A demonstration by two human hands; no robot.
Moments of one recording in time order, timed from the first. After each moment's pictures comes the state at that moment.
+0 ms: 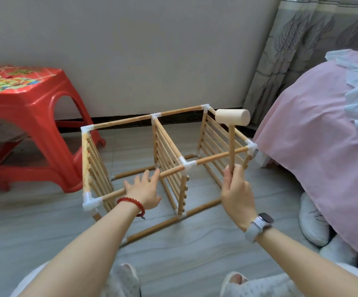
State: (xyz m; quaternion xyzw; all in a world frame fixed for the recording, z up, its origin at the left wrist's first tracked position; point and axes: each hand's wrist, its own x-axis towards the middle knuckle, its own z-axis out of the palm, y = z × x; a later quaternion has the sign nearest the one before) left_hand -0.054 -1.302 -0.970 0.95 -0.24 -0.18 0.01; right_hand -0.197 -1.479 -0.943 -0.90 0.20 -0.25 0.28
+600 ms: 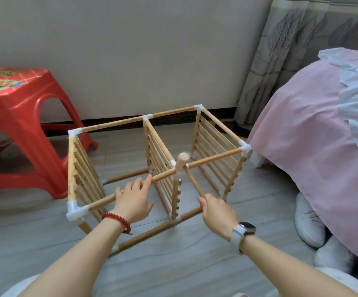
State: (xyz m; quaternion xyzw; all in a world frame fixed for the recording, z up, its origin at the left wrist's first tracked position) left_hand -0.067 -1.295 -0.984 0.96 -0.27 -0.12 0.00; right_hand -0.200 -1.471 -0.968 -0.95 0.19 -0.08 0.24
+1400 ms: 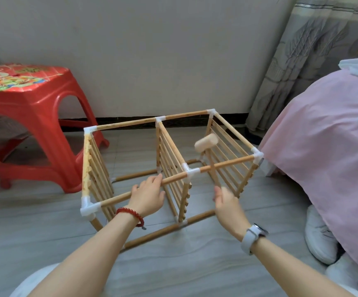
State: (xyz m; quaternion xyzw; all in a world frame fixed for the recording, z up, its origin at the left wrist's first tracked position) left_hand -0.063 -1.305 -0.984 0.95 -0.26 -0.09 0.16; right_hand -0.184 -1.484 -0.965 -0.91 0.19 -0.08 0.35
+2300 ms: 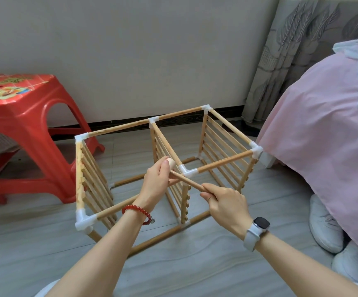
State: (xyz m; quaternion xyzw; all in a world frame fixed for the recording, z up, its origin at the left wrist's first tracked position) left_hand -0.062 -1.339 -0.946 0.77 -0.16 -0.12 0.60; right_hand -0.178 -1.483 -0.962 -0.96 0.11 -0.14 0.21
